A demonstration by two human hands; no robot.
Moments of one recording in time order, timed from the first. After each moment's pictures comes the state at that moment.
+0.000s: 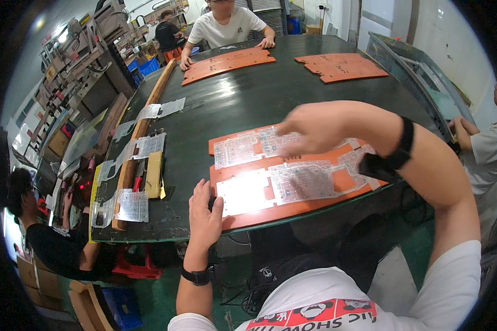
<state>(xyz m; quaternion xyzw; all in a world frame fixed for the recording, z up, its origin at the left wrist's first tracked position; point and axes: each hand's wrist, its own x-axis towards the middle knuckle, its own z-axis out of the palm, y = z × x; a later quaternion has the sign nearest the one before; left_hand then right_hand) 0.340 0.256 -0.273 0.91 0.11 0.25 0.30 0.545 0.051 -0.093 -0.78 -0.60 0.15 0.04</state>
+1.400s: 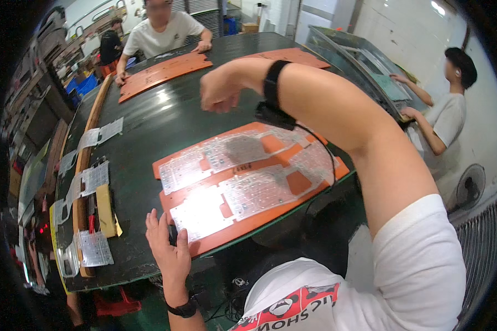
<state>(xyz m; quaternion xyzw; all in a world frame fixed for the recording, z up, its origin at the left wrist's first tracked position) 0.341 0.246 -0.265 0.92 0.11 0.28 0.27 0.657 0.134 -0.090 -0.88 -0.38 0.28 0.07</state>
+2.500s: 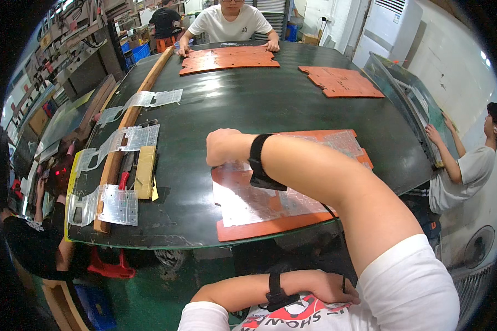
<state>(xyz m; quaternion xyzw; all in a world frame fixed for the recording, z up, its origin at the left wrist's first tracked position) 0.361 0.044 -0.265 0.60 -0.44 -0.43 0.51 0.527 0.257 -0.183 -0.88 -0.42 0.21 -0.05</state>
